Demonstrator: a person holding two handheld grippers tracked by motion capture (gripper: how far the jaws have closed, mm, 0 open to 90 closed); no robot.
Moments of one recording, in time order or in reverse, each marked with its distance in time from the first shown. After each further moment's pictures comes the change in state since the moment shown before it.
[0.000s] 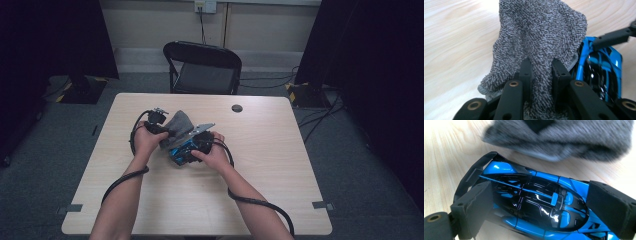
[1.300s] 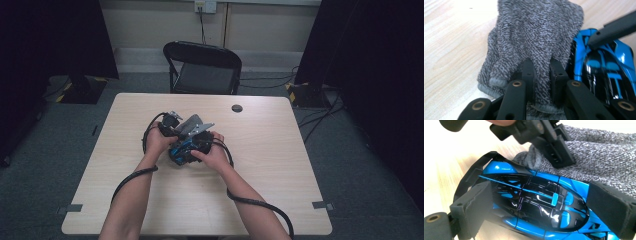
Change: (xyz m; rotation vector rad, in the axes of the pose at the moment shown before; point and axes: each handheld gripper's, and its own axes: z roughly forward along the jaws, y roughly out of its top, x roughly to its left) left arm -0.013 0.003 0.027 0.062 -0.052 0.191; right arm 0.001 0.001 0.000 0.007 -0.004 0.003
